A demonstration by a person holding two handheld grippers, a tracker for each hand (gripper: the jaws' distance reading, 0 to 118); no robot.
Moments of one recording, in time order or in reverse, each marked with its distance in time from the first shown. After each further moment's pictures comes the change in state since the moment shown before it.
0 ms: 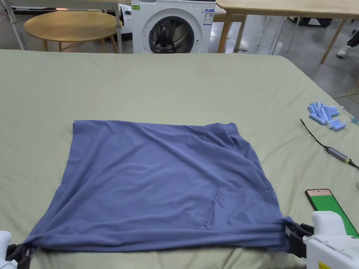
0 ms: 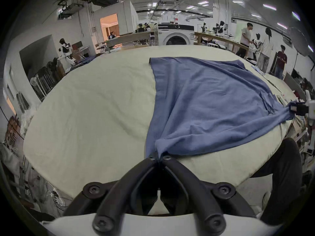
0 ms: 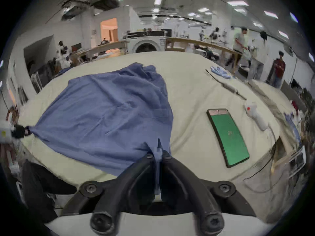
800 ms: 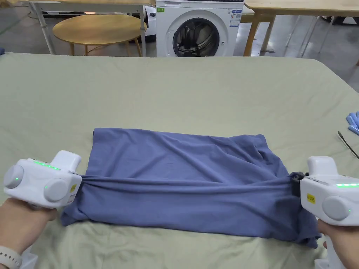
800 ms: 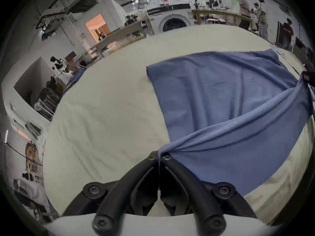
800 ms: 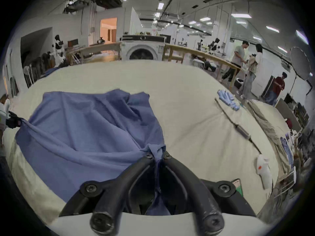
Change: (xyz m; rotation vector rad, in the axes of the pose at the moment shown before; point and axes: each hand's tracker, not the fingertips) left arm 0.022 0.175 -0.138 -0.164 0.117 -0.200; right arm -0.027 0.141 -0.139 0.037 -0.125 0.137
